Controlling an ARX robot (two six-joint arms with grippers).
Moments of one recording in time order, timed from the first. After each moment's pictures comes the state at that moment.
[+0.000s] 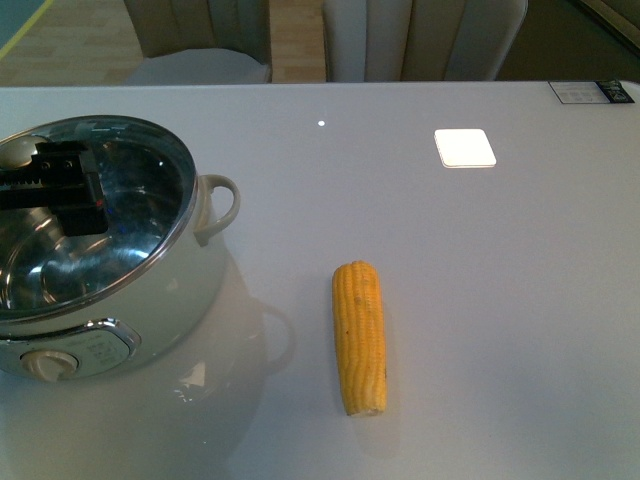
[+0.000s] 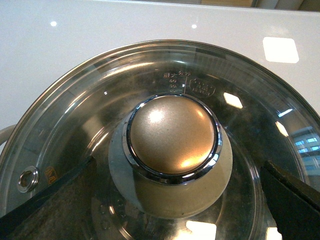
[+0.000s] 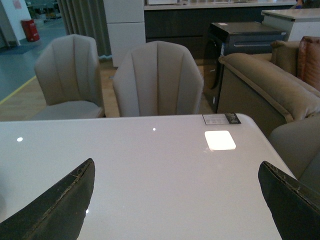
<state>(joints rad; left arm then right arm) -0.16 1.85 0.46 0.85 -0.20 -0.13 0.00 0.00 0.02 0.00 0.00 0.00</state>
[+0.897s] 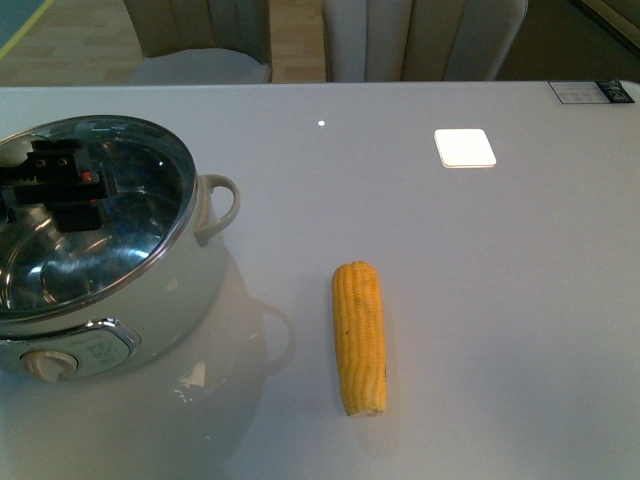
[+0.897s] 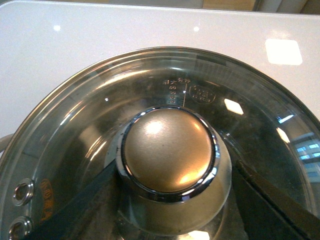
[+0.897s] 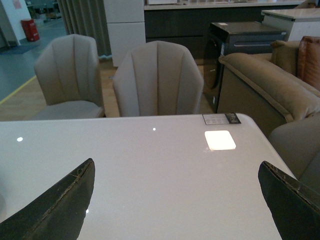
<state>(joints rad) -0.16 1.87 0.49 0.86 -0.22 -0.12 0.00 0.00 0.02 0.00 0.00 0.00</state>
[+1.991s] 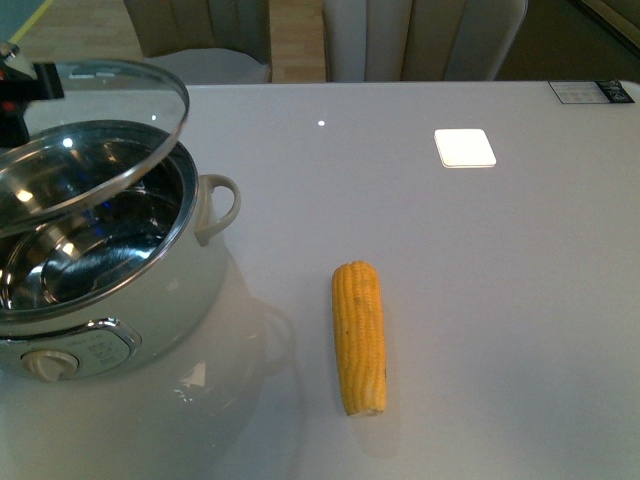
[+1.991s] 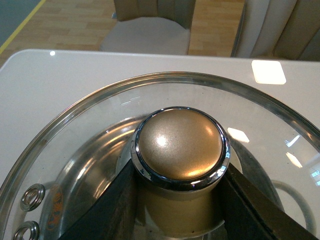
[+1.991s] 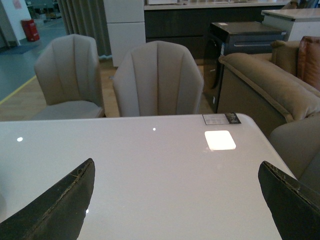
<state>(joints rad) -0.14 1.58 0.53 0.65 -0.18 -0.07 0.00 0.00 0.02 0.00 0.00 0.00</state>
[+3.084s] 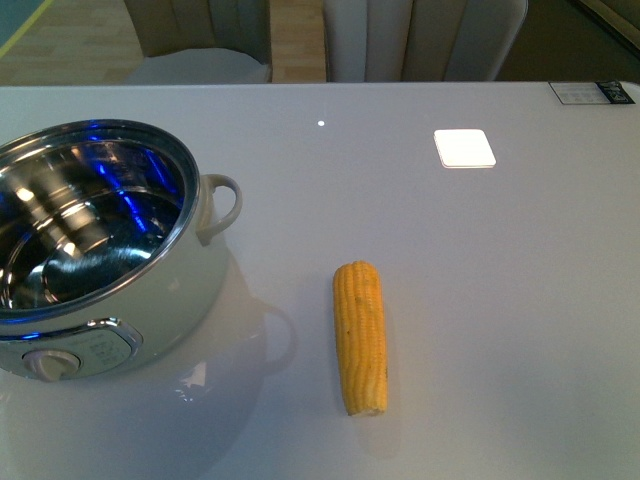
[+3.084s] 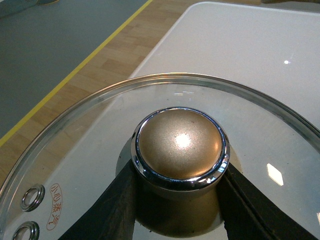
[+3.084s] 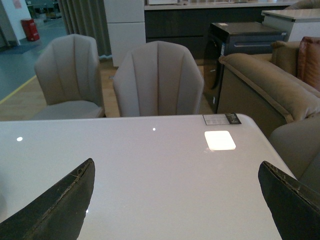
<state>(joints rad) 0.69 2.22 0.49 1.35 0.19 0.20 0.00 0.00 0.02 0.00 0.00 0.00</state>
